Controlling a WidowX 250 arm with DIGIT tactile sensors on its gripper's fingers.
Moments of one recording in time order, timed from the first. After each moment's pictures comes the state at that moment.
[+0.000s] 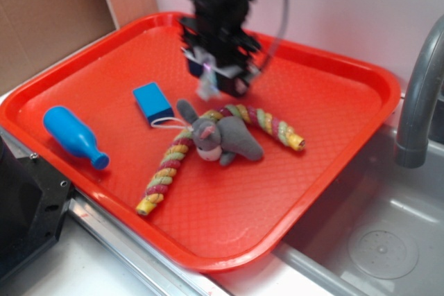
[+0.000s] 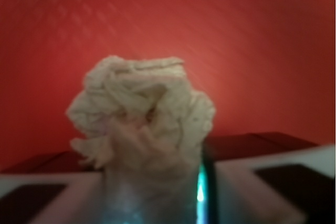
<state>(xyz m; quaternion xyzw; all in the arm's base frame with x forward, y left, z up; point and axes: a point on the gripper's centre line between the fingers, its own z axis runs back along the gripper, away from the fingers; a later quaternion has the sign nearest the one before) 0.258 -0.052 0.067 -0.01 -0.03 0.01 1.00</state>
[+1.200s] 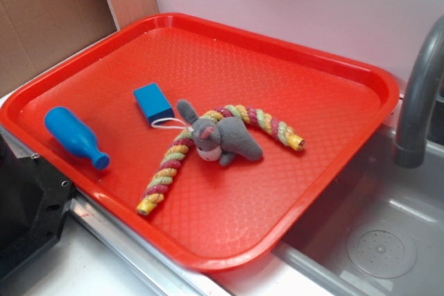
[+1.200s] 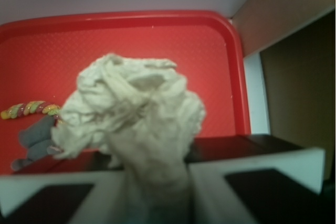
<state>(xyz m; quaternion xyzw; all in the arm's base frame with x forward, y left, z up) 0.212 0.030 0.212 0.01 -0.06 0.01 1.00</state>
